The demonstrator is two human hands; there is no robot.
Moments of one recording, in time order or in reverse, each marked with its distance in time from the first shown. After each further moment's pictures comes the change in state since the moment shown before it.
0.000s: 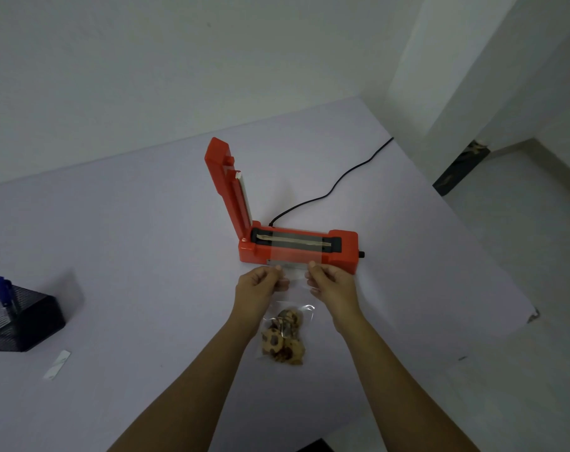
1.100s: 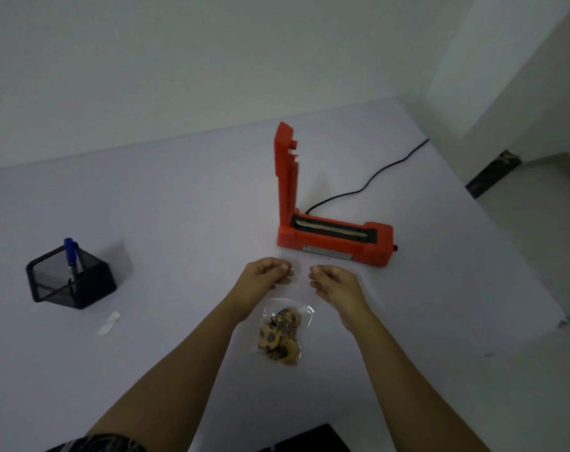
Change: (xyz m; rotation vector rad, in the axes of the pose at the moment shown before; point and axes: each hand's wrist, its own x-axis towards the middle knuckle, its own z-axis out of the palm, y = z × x) left_hand -0.012 0.000 -0.088 0.139 -0.204 -0.013; right_hand -0.034 0.012 0.050 -0.057 -0.173 0.096
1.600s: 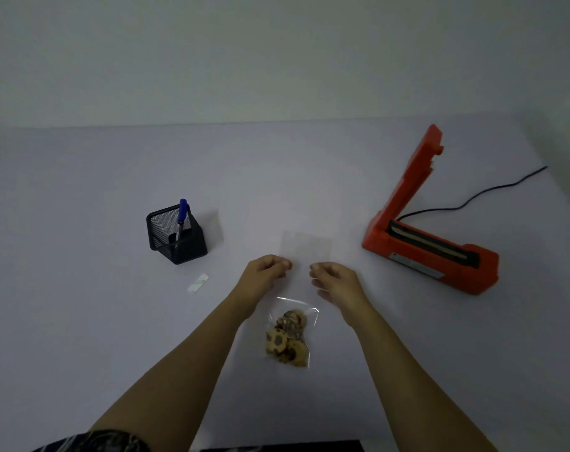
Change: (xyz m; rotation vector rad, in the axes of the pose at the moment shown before) left_hand -0.054 -0.034 -0.120 -0.124 0.287 -0.069; right_hand -0.001 0.014 0.136 -0.174 -0.228 0.068
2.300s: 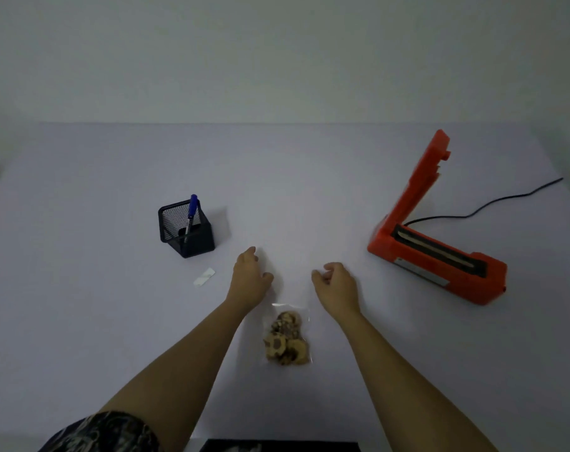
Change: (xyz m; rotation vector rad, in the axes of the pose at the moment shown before) left_hand 0.008 -0.020 -0.017 0.584 0.269 0.021; right_hand 0.009 0.013 0.011 -0.556 0.185 -0.206
